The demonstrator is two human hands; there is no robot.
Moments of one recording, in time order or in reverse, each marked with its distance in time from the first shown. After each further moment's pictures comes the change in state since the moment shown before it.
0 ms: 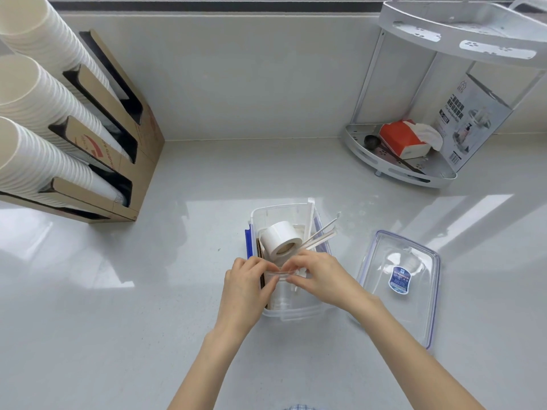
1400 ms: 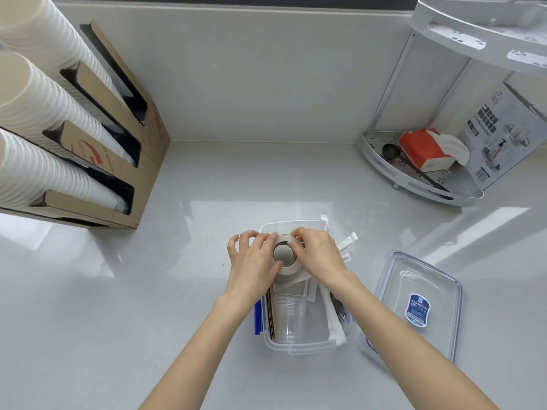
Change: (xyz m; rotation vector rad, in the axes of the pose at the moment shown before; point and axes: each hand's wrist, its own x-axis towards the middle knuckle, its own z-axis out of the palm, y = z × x) left_hand 0.078 -0.010 -0.001 0.366 -0.122 0.000; right_hand 0.089 -0.001 -0.008 -0.068 0.144 0.289
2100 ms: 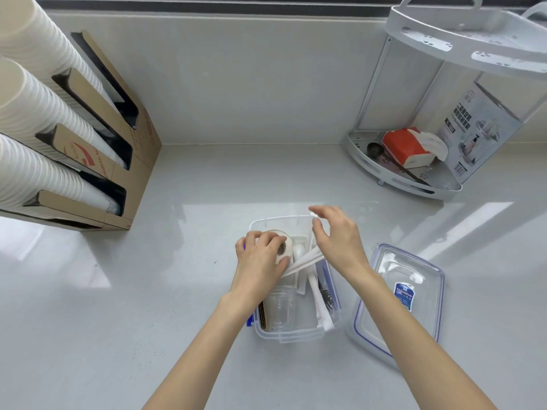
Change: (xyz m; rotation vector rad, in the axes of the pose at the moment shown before) left_hand -0.010 0.026 -0.008 -0.111 -0.010 0.080; right_hand -0.030 0.019 -0.040 0.237 0.315 -0.072
